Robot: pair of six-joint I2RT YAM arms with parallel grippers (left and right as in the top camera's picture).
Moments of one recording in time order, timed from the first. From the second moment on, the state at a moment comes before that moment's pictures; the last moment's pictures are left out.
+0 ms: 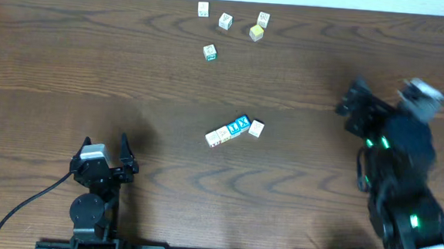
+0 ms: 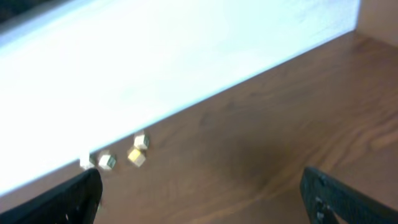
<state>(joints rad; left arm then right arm) 0.04 0.01 0.02 -0.11 -0.10 -0.10 0.24 0.83 0.91 -0.39 0.40 0.51</state>
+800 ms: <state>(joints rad) 0.04 0.01 0.02 -0.11 -0.10 -0.10 0.09 0.08 0.01 0.24 0.22 0.46</state>
